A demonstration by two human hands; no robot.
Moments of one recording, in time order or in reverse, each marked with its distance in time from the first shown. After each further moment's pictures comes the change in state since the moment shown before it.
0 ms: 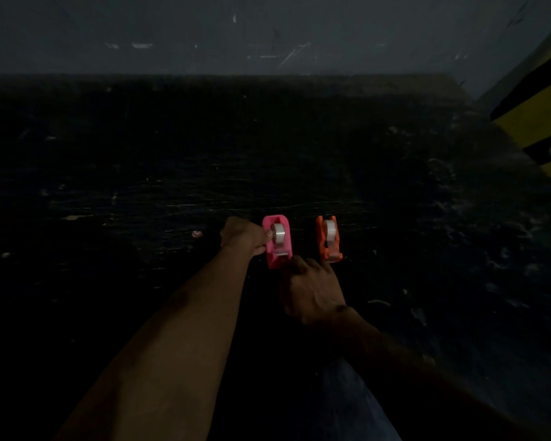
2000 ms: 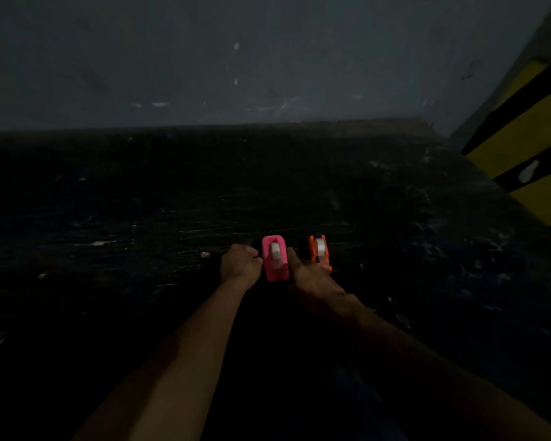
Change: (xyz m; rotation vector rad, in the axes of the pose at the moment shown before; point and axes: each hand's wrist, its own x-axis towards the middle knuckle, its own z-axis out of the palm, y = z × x) left_hand -0.095 -0.019 -0.023 0.326 0.199 0.325; right_hand -0.009 0.003 -0.044 0.351 -0.109 0.200
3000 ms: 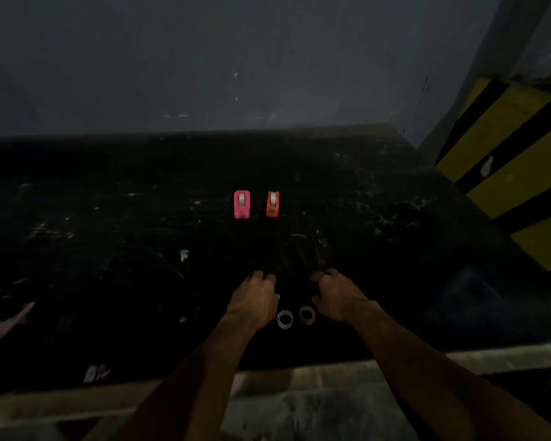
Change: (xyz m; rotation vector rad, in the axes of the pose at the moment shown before) left_hand -0.358 -0.069 0.110 0.818 -0.067 0.418; right_hand -0.299 0.157 0.023 -0.151 -0.081 0.008
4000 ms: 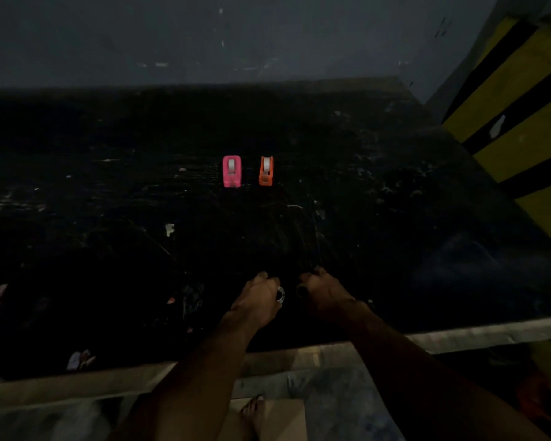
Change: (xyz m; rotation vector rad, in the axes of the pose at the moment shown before) left_hand 0.017 -0.005 0.051 -0.113 -0.152 0.004; right_hand 0.034 0.003 0.063 0.019 -0.072 -0.016
